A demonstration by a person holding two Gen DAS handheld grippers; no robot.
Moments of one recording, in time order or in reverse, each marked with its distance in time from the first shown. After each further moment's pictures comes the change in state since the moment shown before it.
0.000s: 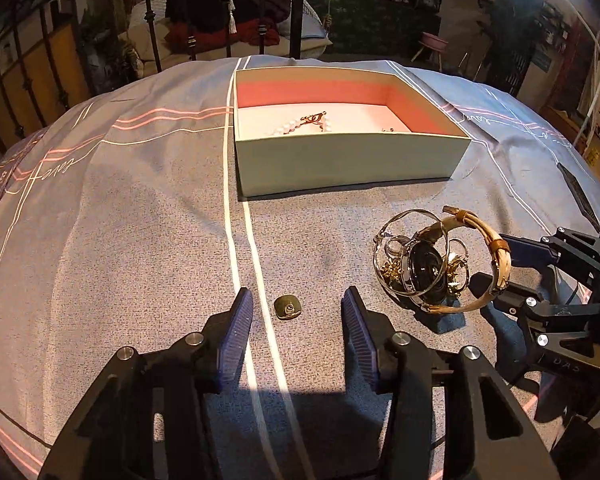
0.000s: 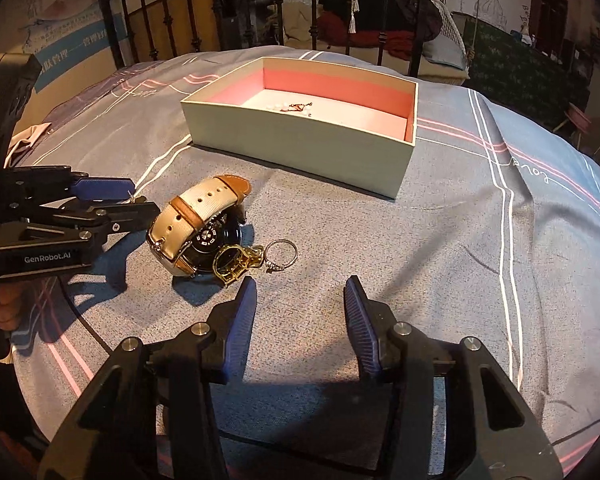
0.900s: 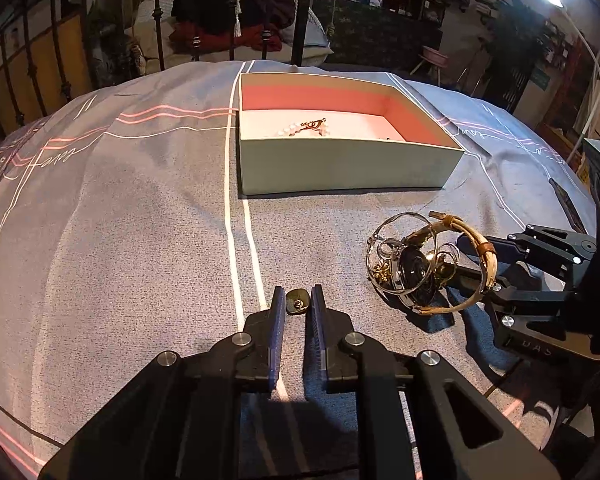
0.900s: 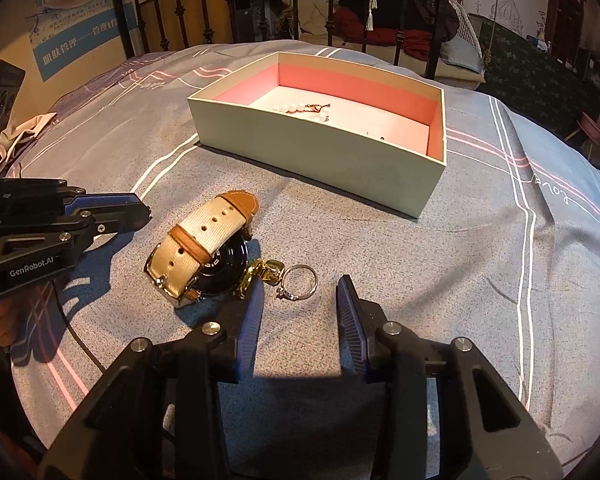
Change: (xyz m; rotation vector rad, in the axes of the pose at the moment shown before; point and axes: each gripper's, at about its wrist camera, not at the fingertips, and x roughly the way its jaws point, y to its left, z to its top) left arm -0.005 0.001 -0.007 -0.041 -0.029 -0.035; right arm 0.018 0.005 0.019 -0.047 0.026 0.032
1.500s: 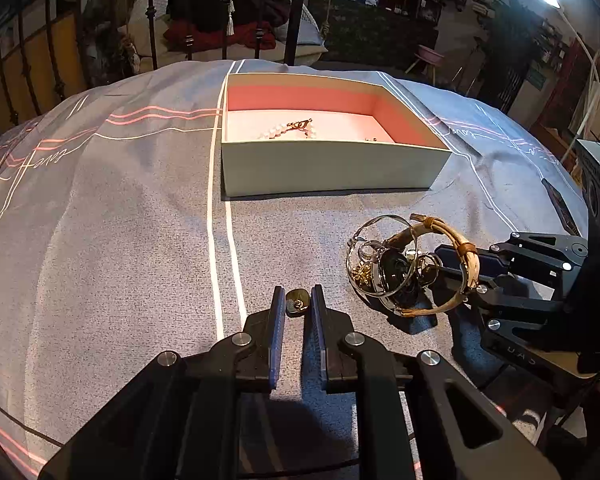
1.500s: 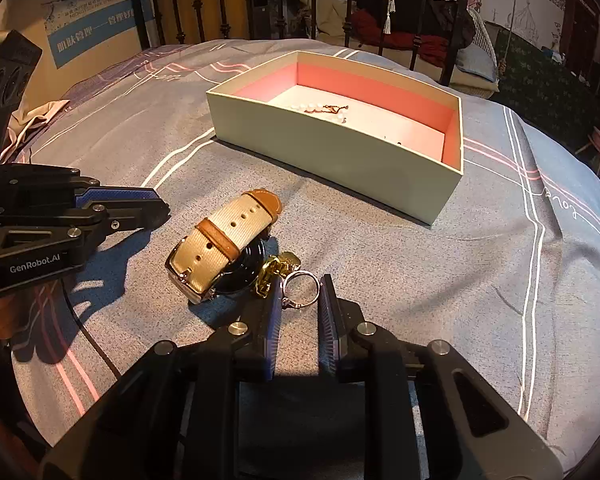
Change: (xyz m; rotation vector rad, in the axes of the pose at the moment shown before) left arm -0.003 -0.008 0.003 -0.006 0.007 -0.025; right arm -0.003 0.007 -0.002 -0.049 -0.005 0.023
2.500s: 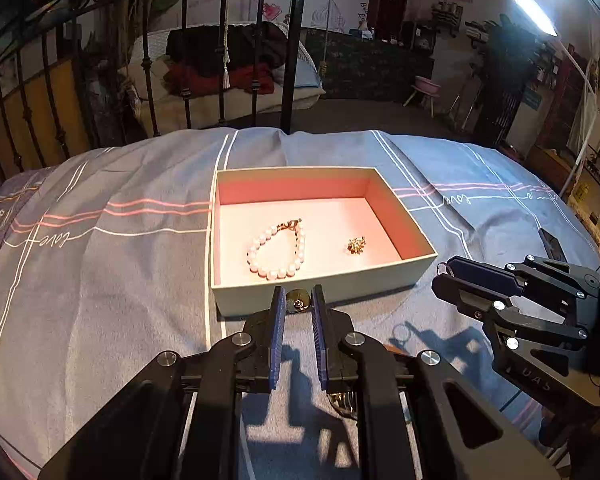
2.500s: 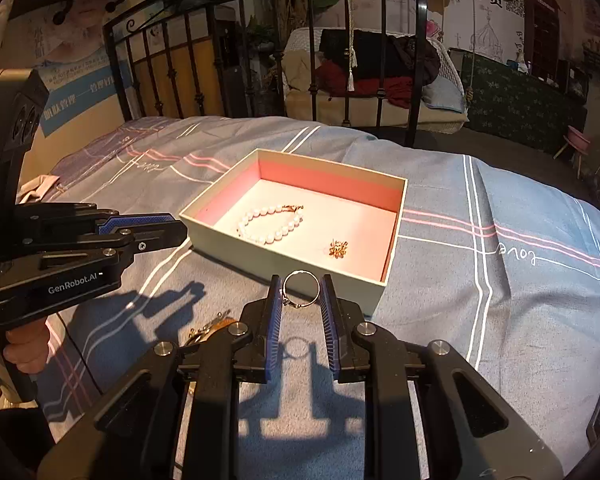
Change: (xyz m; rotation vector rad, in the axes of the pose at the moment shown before) left arm -0.019 -0.016 0.076 0.017 -0.140 0.020; right arm -0.046 -0.033 0.049 0.112 -0.202 -0.035
